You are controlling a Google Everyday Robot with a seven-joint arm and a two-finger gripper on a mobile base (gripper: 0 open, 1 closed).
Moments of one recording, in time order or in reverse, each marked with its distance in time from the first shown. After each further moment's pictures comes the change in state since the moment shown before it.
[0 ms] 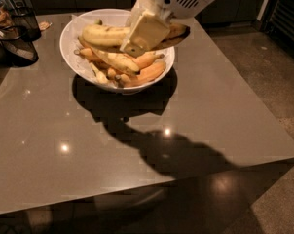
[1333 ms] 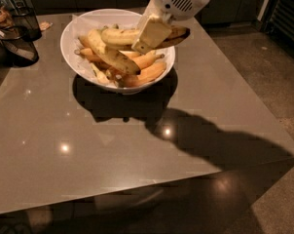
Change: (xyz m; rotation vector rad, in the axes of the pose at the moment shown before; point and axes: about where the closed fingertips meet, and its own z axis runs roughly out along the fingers) arm 0.041 -0.050 0.038 -0.001 0.069 0.070
